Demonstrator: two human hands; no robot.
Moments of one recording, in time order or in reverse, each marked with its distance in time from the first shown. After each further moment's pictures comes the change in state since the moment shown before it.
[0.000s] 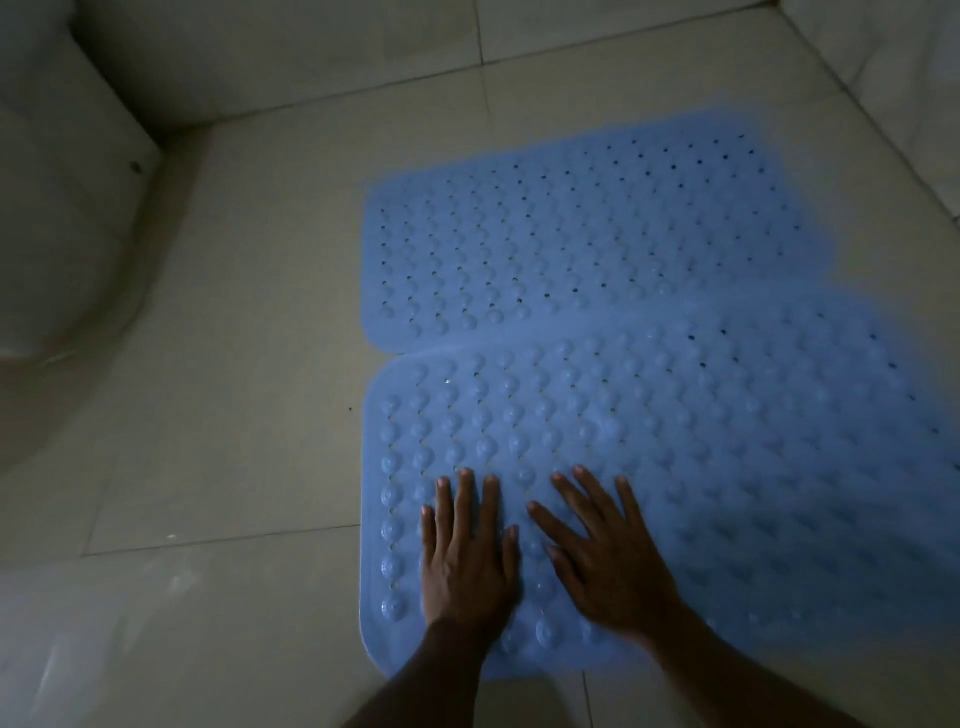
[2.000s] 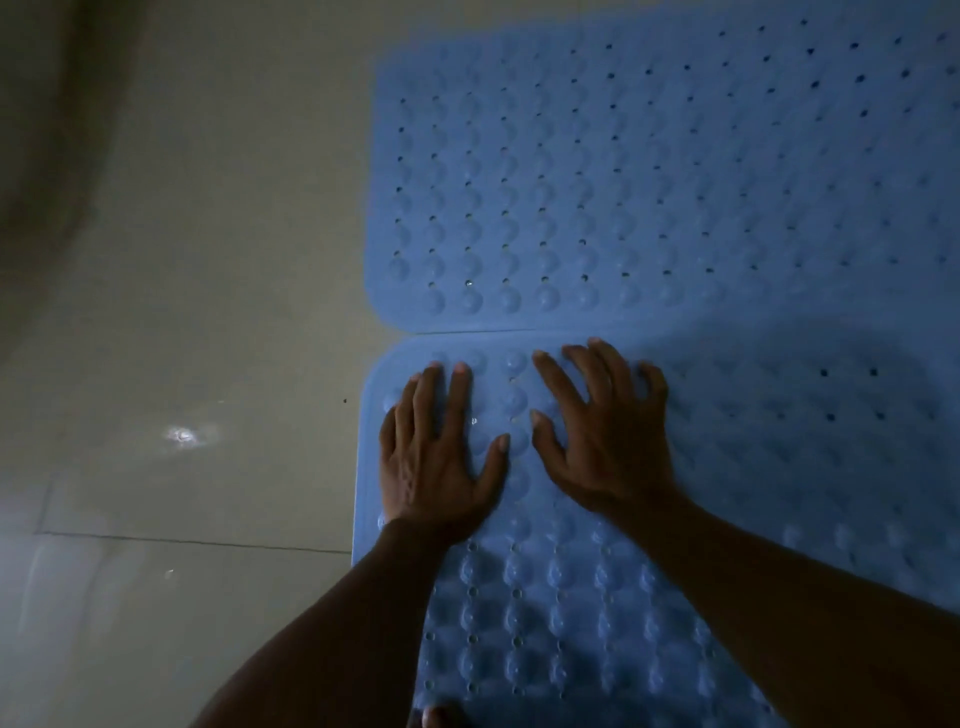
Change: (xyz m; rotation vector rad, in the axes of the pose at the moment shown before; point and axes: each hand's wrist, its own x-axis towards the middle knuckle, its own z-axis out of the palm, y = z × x) left_hand 0.130 -0.046 -0.043 -0.029 0.084 -0.116; right_hand 0.183 0.032 -0.008 -0.049 -0.049 0.176
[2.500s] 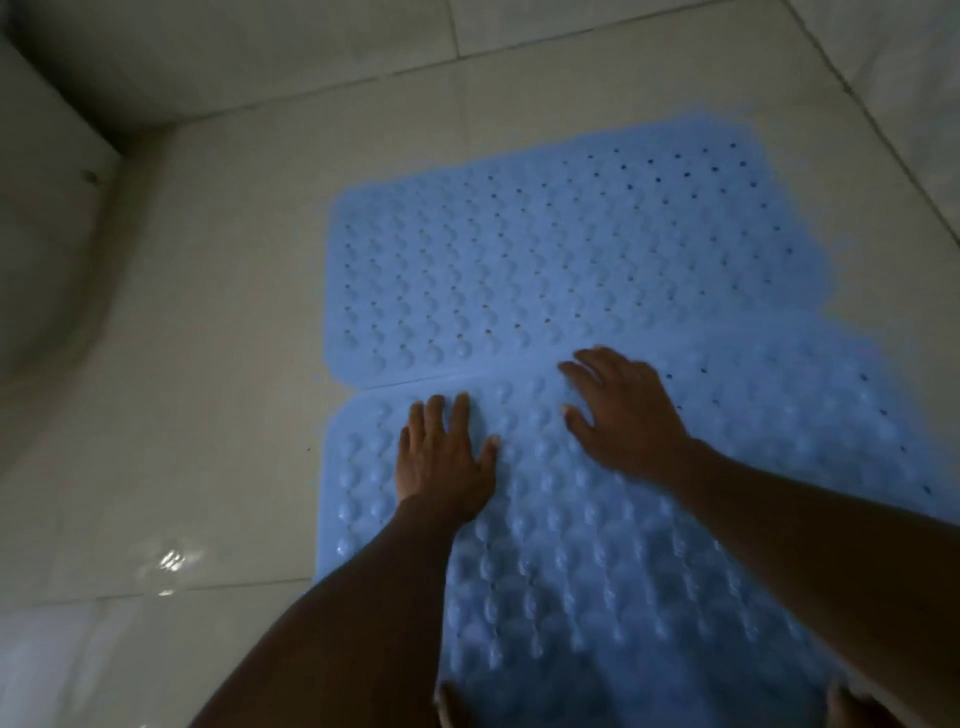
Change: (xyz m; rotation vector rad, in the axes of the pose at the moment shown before) left_hand 0.012 0.088 -0.025 0.074 -0.102 0.067; right_hand -0.018 0.114 -0.051 0.068 0.037 0.001
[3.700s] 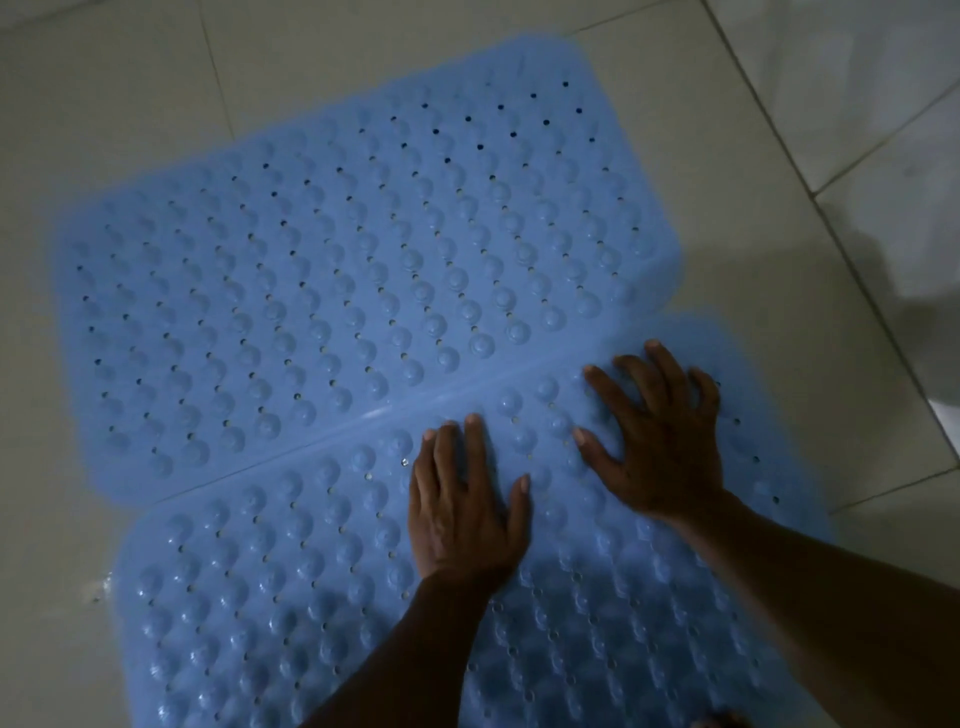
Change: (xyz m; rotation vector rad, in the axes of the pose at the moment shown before) left_hand 0.022 0.179 0.061 -0.036 0.085 0.167; right_hand -0.067 0.167 -0.016 -0.187 0.127 0.309
